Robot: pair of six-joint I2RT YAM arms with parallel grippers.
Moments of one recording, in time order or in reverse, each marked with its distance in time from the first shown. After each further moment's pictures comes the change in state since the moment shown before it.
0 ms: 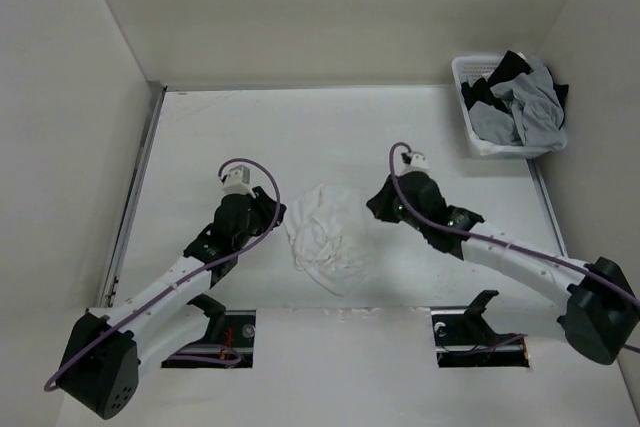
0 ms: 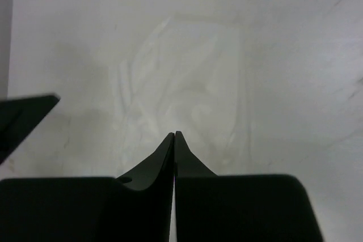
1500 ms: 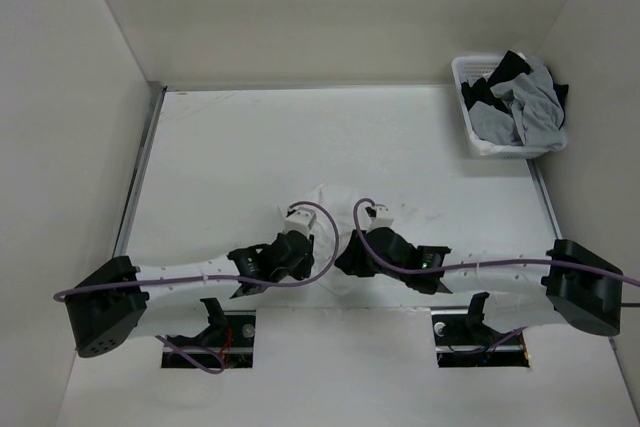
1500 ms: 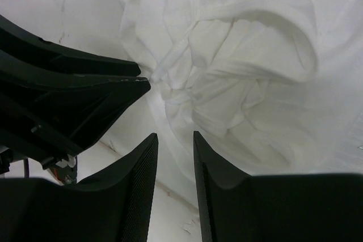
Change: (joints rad) left arm -0.560 0.227 0.023 -0.154 -0.215 0.089; right arm 0.436 0.094 -0.201 0.172 0.044 0.249
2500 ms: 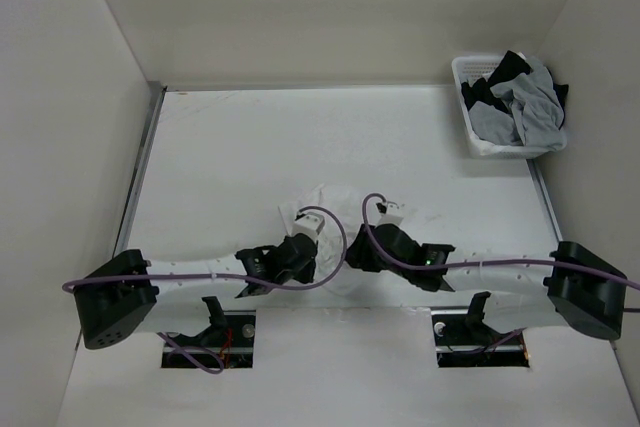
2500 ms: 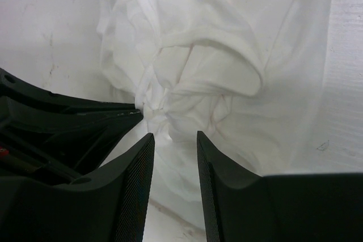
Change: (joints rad) left arm -0.044 0.087 0.023 0.018 0.026 0.026; right arm -0.052 -0.023 -0.021 -0.019 0.050 0.046
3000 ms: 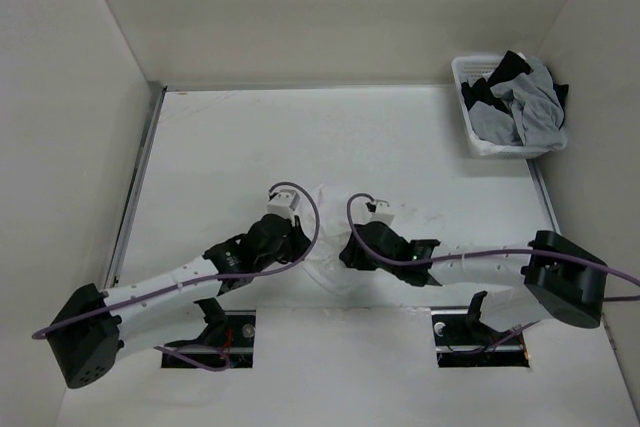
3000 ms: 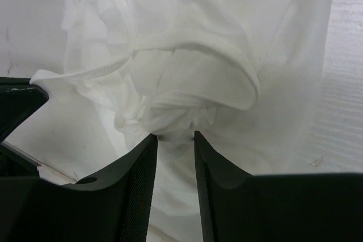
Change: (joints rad) left arm 0.182 -0.240 0.000 -0.029 0.097 -0.037; right arm 0.000 0.128 0.060 -0.026 0.010 -0.050
